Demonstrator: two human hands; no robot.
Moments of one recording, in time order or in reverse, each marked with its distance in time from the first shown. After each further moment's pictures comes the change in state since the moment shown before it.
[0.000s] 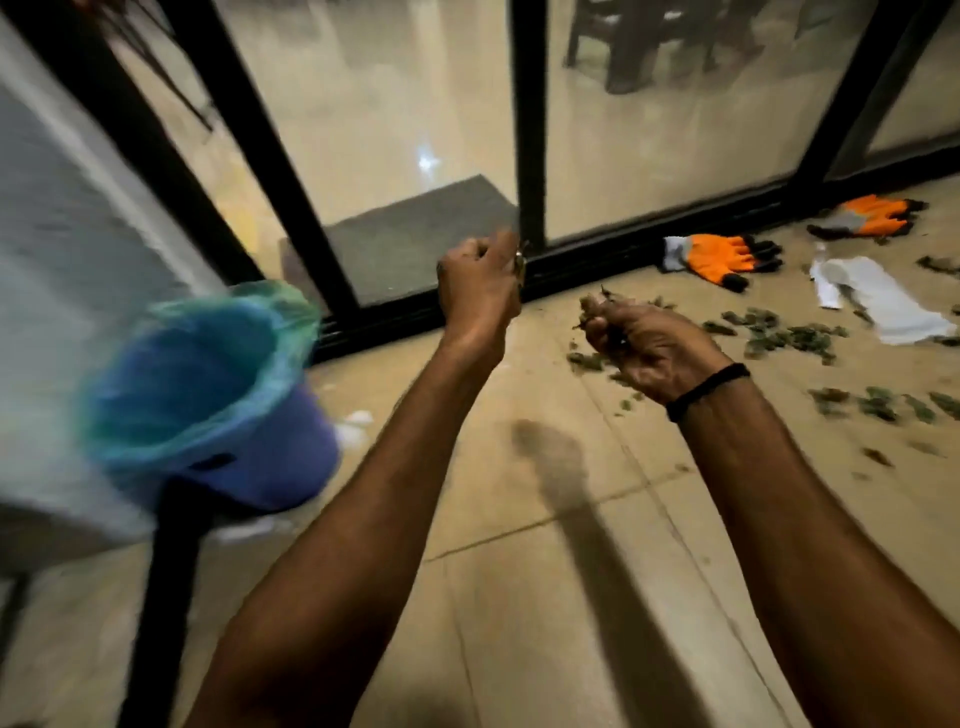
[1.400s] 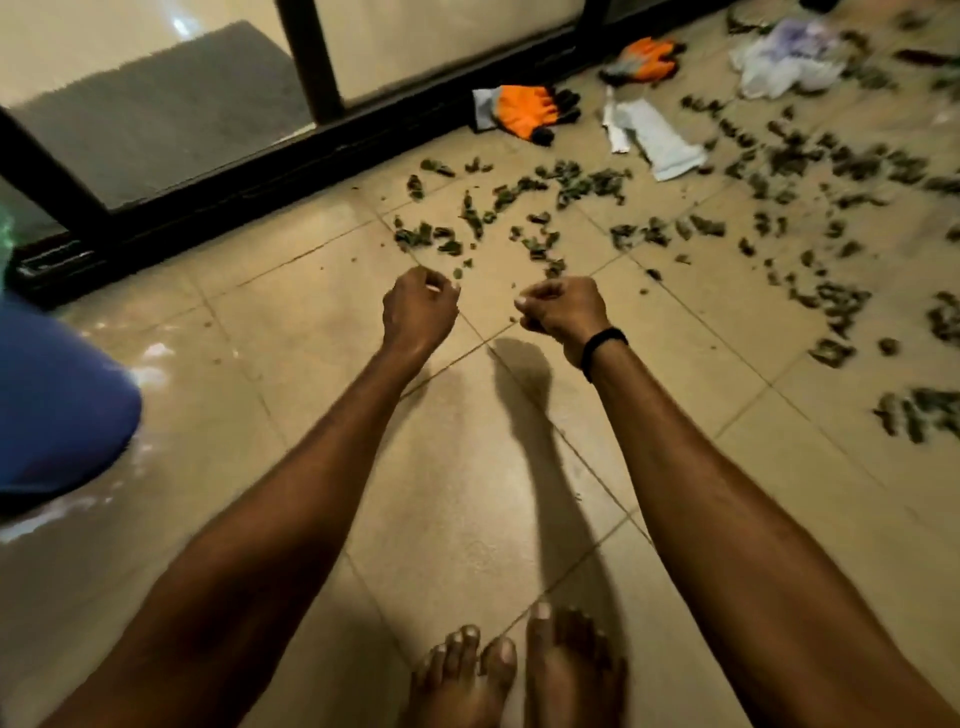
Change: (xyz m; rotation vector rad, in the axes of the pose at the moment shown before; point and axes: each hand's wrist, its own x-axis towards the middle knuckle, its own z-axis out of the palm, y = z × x) left_hand -0.073 -0.172 0.050 0.756 -0.396 -0.003; right_hand -0.048 0.068 -0.163 -0.740 0.522 -0.091
